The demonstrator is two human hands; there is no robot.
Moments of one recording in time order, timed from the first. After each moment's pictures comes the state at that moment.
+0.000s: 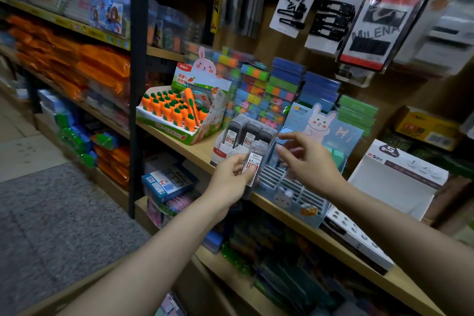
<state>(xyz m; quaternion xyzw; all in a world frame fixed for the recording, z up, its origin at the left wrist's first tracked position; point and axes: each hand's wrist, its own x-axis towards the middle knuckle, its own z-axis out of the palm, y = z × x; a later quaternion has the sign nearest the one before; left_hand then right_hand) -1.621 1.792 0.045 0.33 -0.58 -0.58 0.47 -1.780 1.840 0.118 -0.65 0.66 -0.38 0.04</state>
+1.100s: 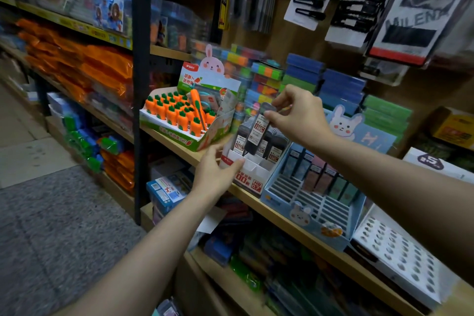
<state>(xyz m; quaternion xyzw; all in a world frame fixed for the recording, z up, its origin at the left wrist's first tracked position) -1.600 1.732 0.042 0.48 -0.58 -0.44 0.49 -1.753 1.748 0.167 -0.67 0.62 -0.39 -0.09</state>
